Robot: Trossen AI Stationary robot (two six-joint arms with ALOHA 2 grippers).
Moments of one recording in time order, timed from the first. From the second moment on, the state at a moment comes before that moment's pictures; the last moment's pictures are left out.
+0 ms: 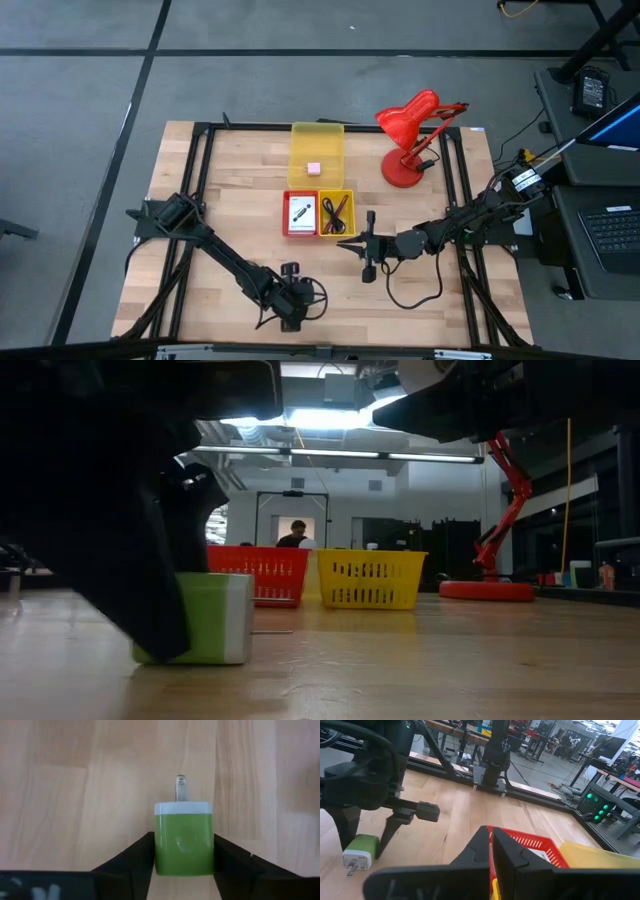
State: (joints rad) left arm -0.62 2.03 1.30 -0.38 -0.29 -0.67; right arm 0.45 1.59 0.58 0.86 0.53 -0.21
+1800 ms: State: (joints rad) left arm -0.34 1.24 0.56 0.19 -0.14 0.00; right arm 0.43 1.59 0.58 0.85 0.53 -0.19
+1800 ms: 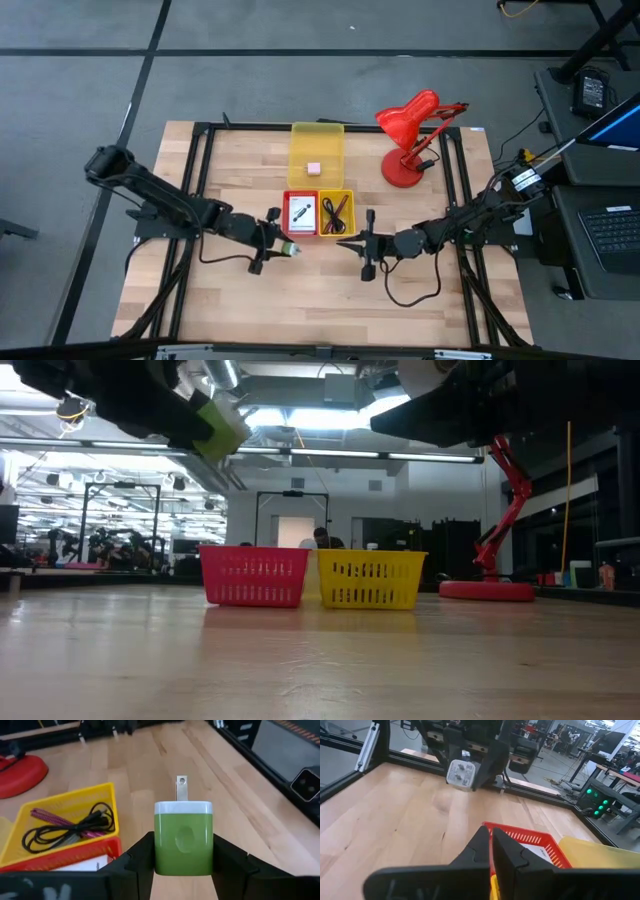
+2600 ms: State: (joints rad) left arm 0.10 1.24 0.52 0.47 -0.01 0.21; right arm 0.29 1.59 0.58 0.87 0.53 -0.27
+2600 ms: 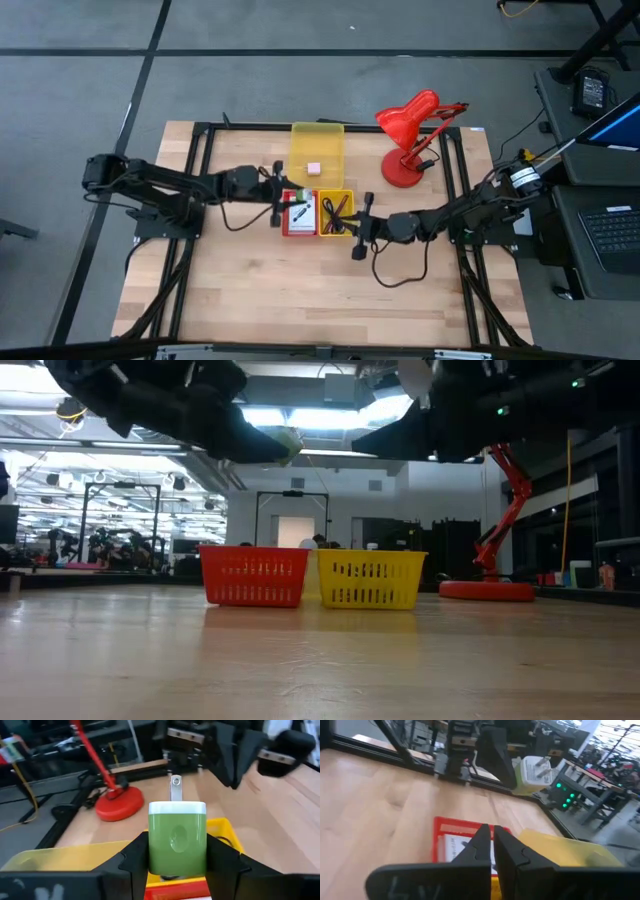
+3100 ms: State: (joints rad) left arm 0.31 1.24 0.52 0.51 -0.04 0.17; right arm 0.18 1.59 0.58 0.92 0.53 -0.29
